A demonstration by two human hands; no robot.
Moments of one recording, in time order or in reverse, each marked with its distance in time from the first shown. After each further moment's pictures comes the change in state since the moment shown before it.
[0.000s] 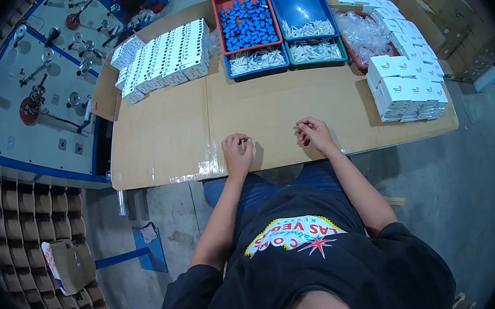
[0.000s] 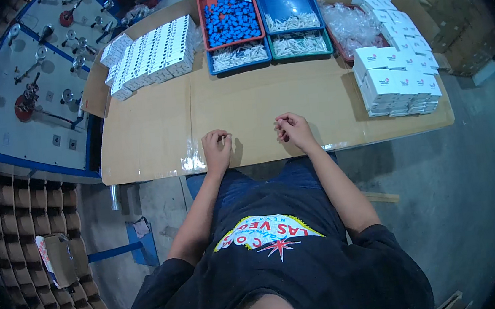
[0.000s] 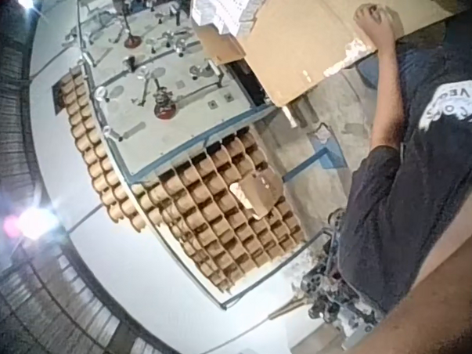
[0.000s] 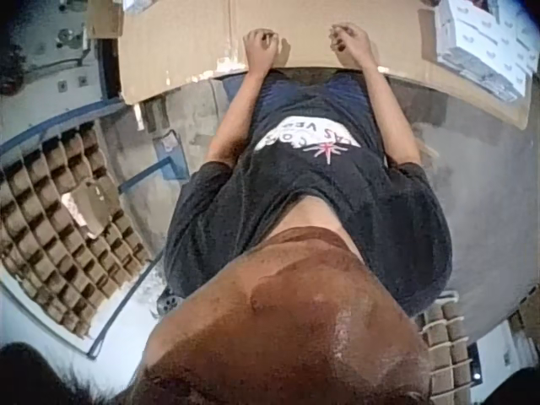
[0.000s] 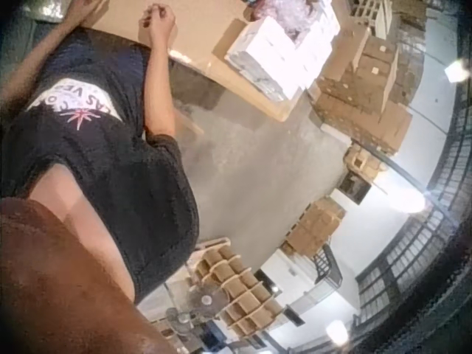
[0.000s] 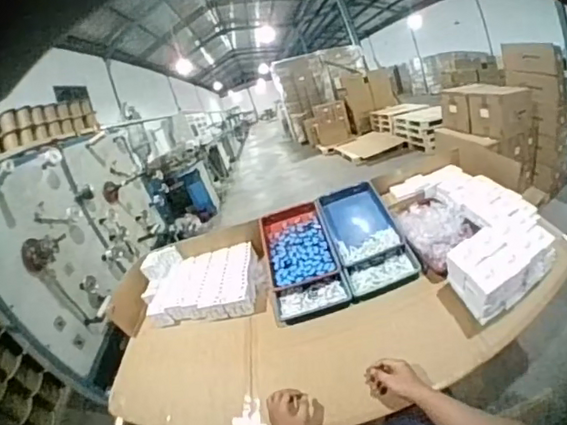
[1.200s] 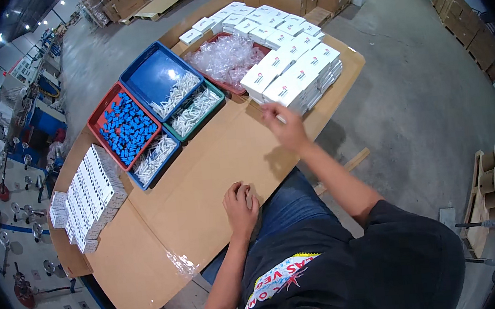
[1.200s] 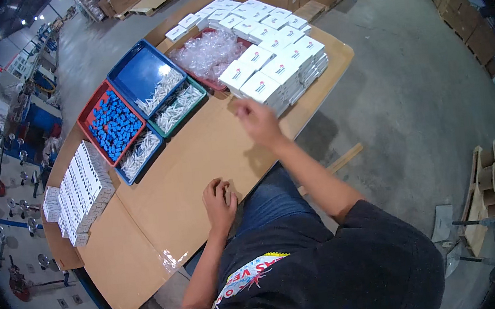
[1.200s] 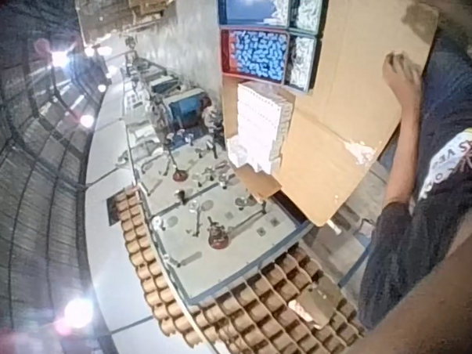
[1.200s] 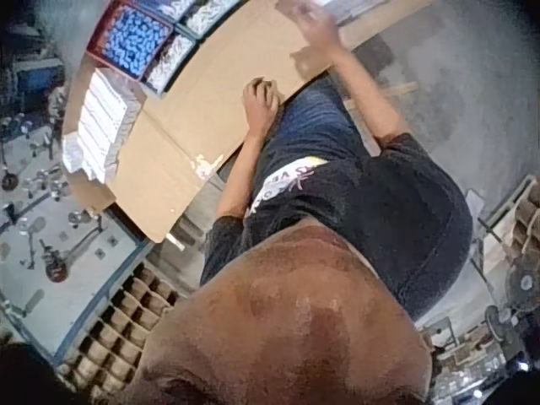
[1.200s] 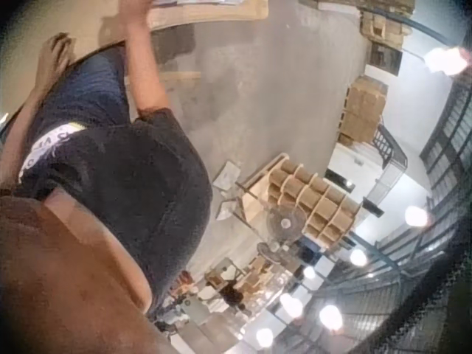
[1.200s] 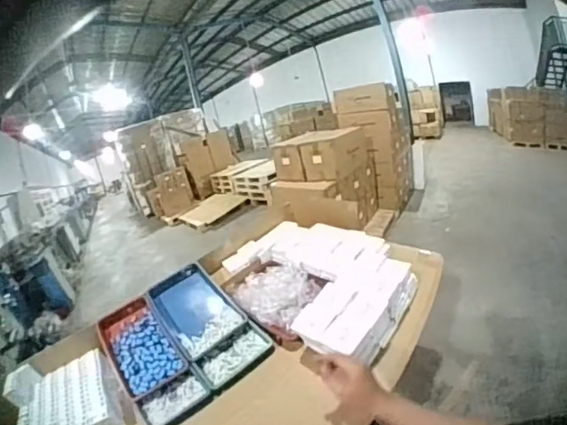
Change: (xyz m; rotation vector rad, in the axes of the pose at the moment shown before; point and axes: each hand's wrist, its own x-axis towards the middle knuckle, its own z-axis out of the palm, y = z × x) left_hand -0.005 0.130 0.110 -0.108 -0.513 0.442; right_hand -0.051 -0.138 -0.129 -0.549 0.810 -0.662
